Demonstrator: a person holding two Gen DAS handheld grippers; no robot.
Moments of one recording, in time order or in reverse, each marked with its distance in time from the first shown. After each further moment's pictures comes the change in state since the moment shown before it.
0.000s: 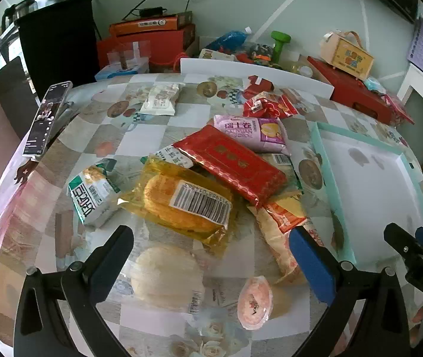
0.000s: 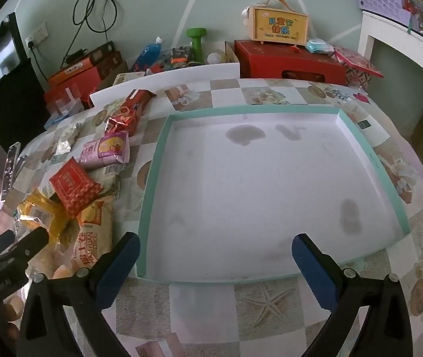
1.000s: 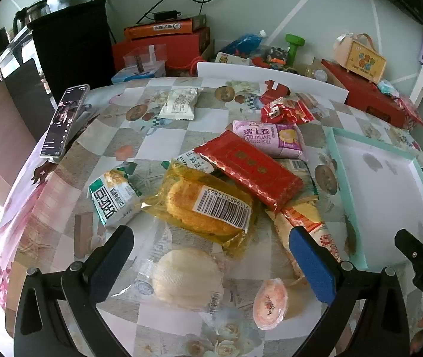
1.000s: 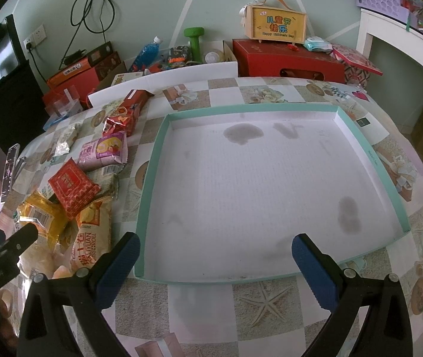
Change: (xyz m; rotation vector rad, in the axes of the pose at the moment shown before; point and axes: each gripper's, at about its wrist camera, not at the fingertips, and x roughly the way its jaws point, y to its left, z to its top) left arm -0.006 0.008 0.004 -0.008 -0.008 0.074; right arm -0.001 -0.002 0.000 0.002 0.001 0.001
